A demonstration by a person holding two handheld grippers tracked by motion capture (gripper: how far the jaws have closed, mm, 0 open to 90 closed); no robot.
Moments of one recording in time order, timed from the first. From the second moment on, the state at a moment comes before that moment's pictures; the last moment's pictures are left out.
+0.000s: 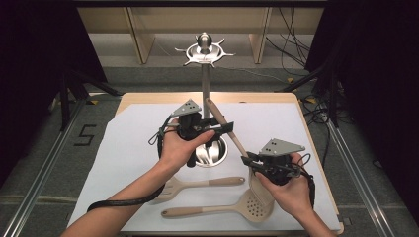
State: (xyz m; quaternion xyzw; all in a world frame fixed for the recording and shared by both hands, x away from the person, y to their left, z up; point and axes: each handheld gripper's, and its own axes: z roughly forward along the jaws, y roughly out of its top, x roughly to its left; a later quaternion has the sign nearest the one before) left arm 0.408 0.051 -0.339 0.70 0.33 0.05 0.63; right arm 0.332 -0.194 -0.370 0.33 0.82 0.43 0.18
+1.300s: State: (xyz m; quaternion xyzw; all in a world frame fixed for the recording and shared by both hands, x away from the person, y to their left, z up) left arm 0.392 0.077 -0.287 0.75 0.13 -0.03 0.65; right arm 0.374 -0.178 -0.330 0.12 0.83 0.55 -0.01
